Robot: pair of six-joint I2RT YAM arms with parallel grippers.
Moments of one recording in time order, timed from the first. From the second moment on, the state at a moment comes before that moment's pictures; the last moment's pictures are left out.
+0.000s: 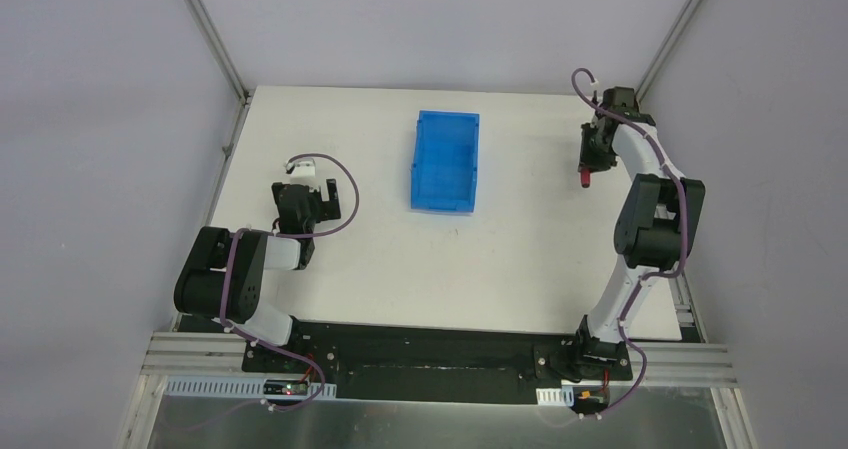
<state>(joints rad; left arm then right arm) -0.10 1.52 0.37 0.86 -0.17 -0.06 -0.10 1.95 1.58 -0.72 0.02 -0.02</state>
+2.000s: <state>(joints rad) -0.10 1.52 0.37 0.86 -0.17 -0.06 0.48 1.79 1.63 -0.61 -0.06 0.56</state>
